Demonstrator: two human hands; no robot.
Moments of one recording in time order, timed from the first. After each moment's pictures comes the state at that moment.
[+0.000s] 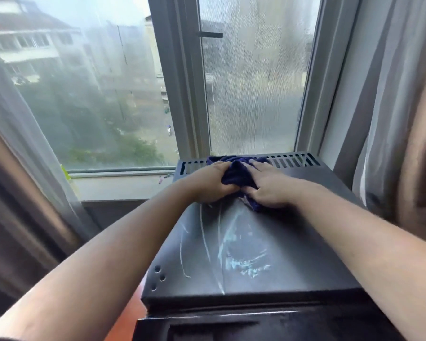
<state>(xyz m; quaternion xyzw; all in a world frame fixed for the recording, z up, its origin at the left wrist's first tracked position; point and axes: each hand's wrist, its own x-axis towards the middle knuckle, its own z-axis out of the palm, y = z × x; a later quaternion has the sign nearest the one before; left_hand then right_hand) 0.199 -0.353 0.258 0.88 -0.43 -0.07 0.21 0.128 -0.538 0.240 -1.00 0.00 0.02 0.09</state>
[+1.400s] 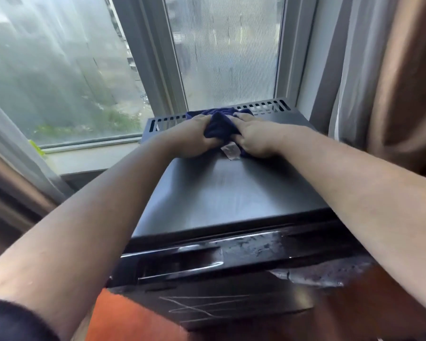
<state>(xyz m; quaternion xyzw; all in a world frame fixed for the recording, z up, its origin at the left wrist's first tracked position) 0.163 -0.378 0.261 0.90 -0.41 -0.06 0.16 0.087 -0.556 0.243 -0.99 0.03 0.02 0.12</state>
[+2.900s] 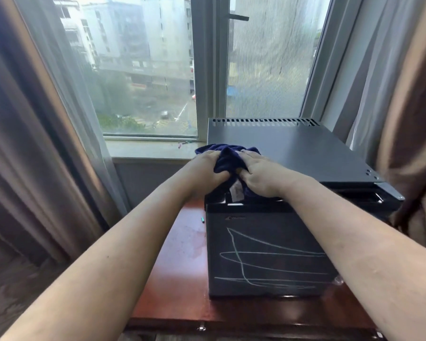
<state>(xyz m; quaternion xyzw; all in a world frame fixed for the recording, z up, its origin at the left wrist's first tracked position) 0.025 -0.188 0.245 0.89 -0.35 -0.02 0.30 -0.031 -0.367 0.247 -0.99 -0.01 -0.01 0.16</state>
